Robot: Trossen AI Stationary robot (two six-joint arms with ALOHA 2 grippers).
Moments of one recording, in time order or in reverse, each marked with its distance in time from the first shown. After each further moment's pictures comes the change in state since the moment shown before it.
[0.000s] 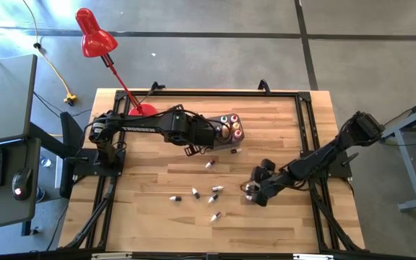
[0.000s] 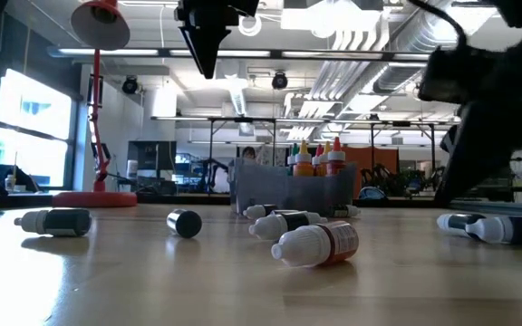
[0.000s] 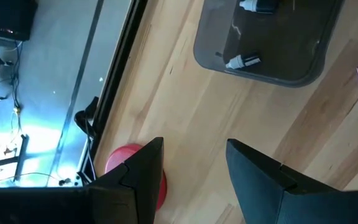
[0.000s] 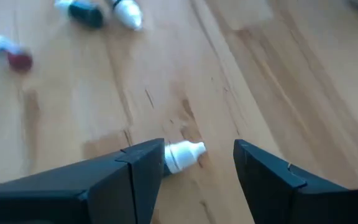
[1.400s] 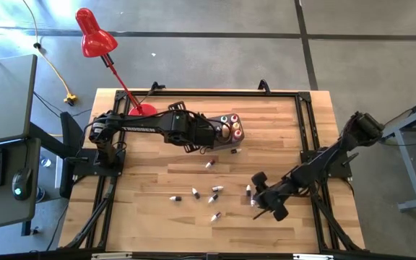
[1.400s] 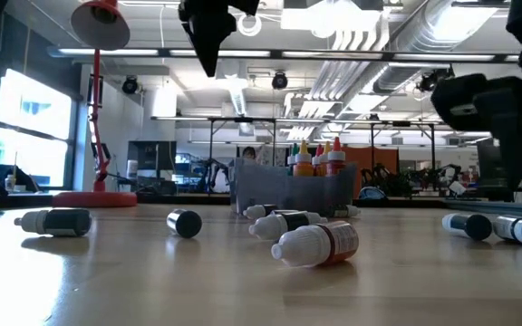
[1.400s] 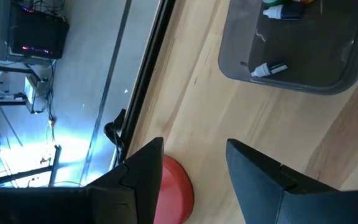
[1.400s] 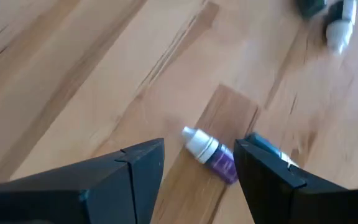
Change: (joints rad) left arm 0.000 0.000 0.000 0.000 -0.107 0.064; right arm 0.115 0.001 0.085 -0.082 -0.229 -0.755
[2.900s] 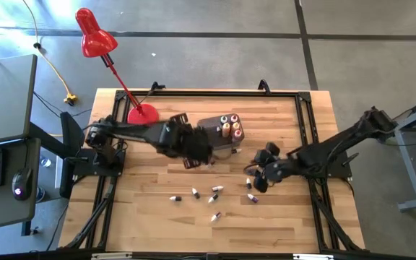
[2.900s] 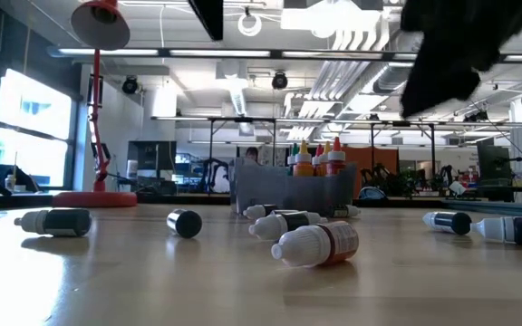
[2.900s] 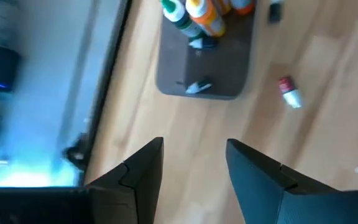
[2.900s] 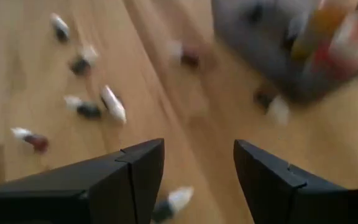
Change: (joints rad) left arm -0.137 -0.004 0.116 -0.003 0.101 -0.016; right arm -0.211 -0.222 0.111 -0.265 0.343 0.679
